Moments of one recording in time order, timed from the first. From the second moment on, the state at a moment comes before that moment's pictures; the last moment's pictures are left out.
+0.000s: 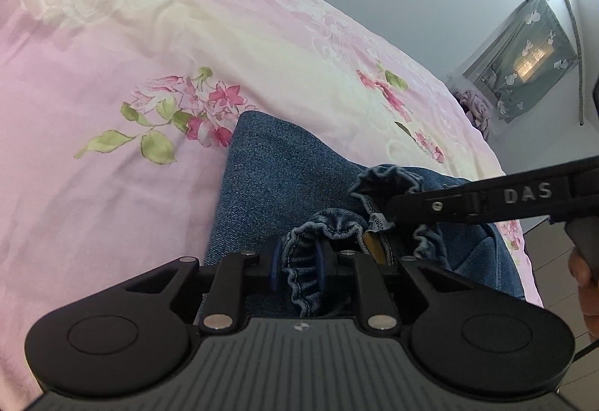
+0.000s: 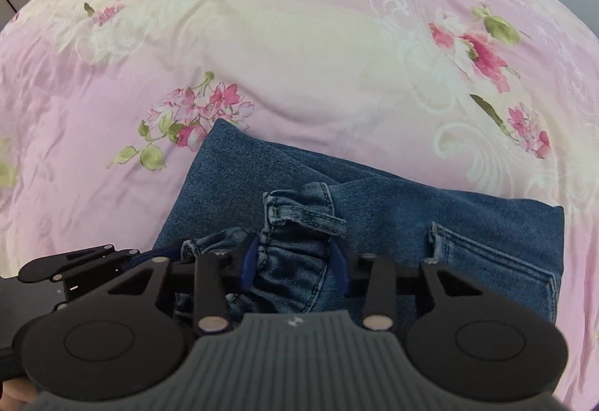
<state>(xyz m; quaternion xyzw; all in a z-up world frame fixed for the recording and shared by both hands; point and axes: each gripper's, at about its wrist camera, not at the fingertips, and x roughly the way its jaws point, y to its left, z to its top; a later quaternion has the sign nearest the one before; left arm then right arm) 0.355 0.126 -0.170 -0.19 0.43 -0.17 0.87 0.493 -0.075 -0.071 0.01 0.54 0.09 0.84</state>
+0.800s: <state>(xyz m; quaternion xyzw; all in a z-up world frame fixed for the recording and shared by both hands) 0.355 0.166 -0.126 -0.20 0.44 -0.18 0.86 0.461 -0.056 -0.098 0.07 0.53 0.19 0.82</state>
